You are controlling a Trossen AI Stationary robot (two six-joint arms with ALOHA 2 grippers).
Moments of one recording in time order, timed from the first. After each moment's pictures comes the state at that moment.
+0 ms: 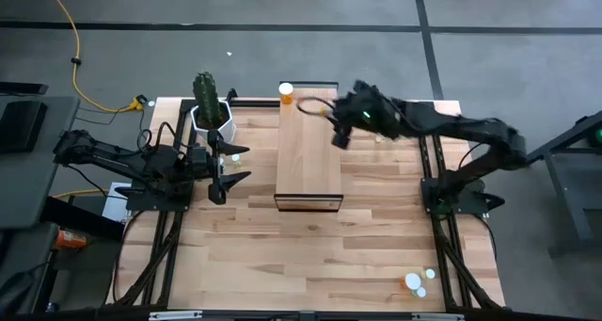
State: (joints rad) left arm -0.12 0.67 0.48 0.31 -0.38 0.06; right arm -0.23 1.44 1.42 -0.55 0.38 -0.25
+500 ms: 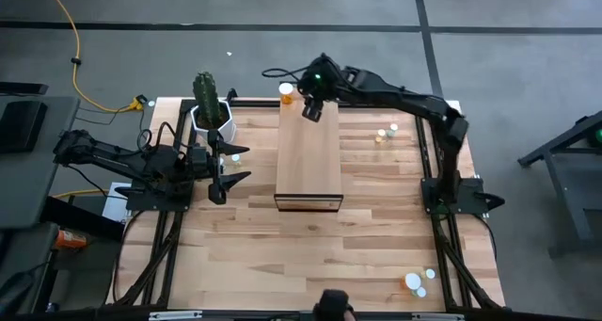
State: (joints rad) left arm -0.12 0.67 0.48 0.31 -0.38 0.06; right arm -0.45 1.93 1.89 -0.73 0.23 -0.29
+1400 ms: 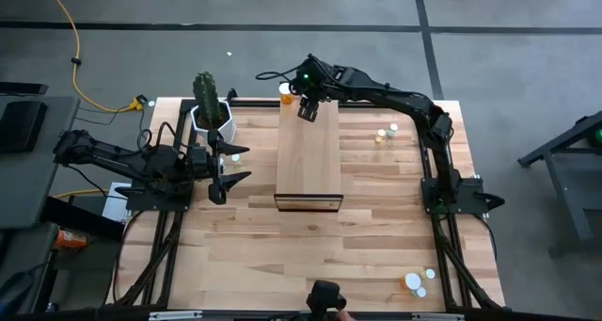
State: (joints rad) left arm -0.12 0.67 0.48 0.31 -0.38 0.06; right arm -0.47 2.06 2.02 -0.83 0.23 -0.29
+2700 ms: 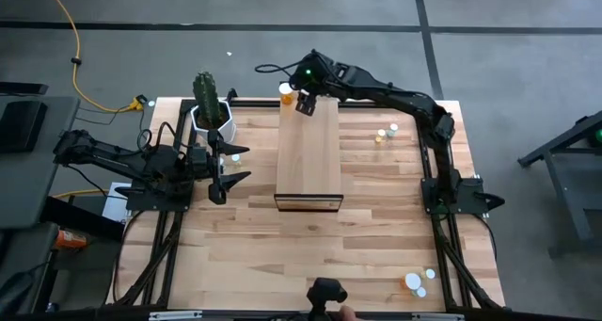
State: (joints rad) left arm -0.12 0.67 0.48 0.31 -0.38 0.06; right arm -0.47 2.04 2.02 -0.73 0.28 -0.34
